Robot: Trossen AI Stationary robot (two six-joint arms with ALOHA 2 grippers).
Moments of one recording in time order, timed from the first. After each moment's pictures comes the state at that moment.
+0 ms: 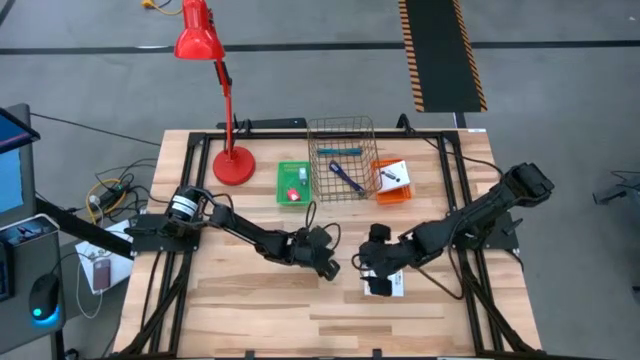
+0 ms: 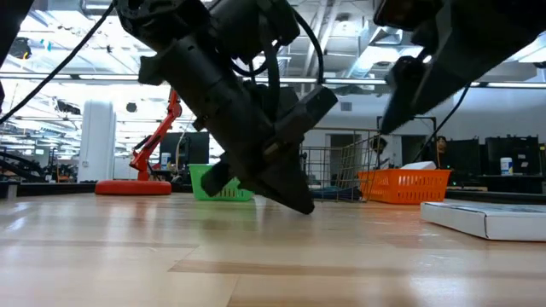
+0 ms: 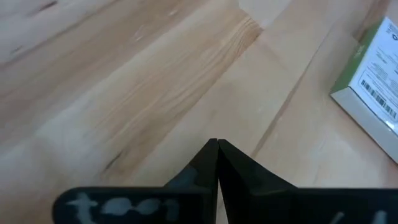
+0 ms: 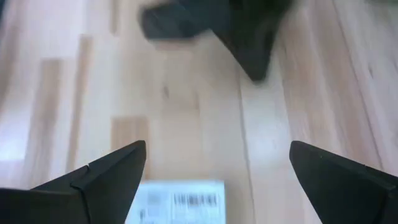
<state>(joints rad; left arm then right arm) -0.27 2.05 1.14 0.03 -0.35 -0.93 0.46 1.53 0.92 -0.41 0.23 0.42</state>
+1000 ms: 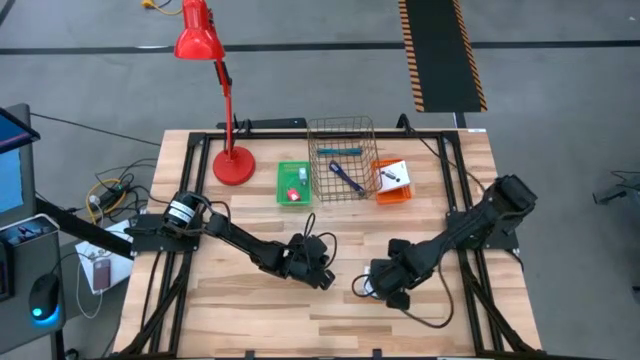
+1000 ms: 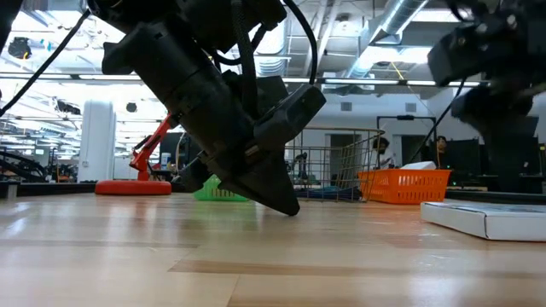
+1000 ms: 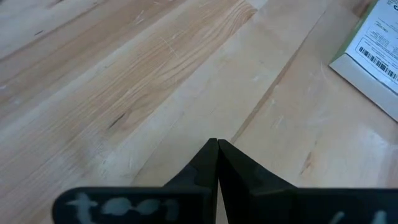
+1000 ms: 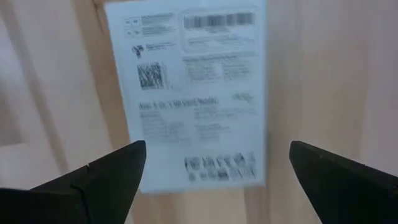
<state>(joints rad) -0.36 2.05 1.13 -0.01 -0.49 -0.95 0.56 1.71 1.04 -0.85 0.02 0.64</state>
